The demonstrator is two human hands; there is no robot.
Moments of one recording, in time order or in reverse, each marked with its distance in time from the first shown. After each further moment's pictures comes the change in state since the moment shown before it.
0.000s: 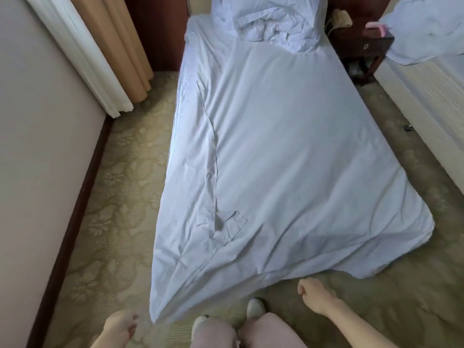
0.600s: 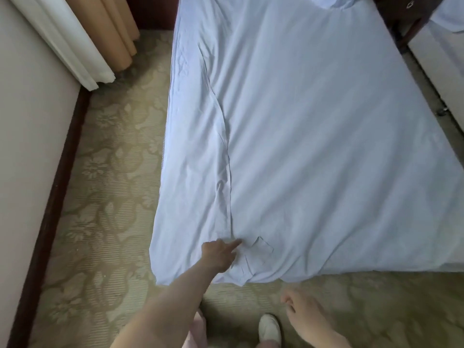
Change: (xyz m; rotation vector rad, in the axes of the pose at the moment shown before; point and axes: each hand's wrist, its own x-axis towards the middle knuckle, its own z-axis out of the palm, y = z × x) left_hand 0.066 0.183 0.271 1.624 -0.451 1.050; right_hand 0.155 -0.122 -0.010 0.109 0.109 -0.074
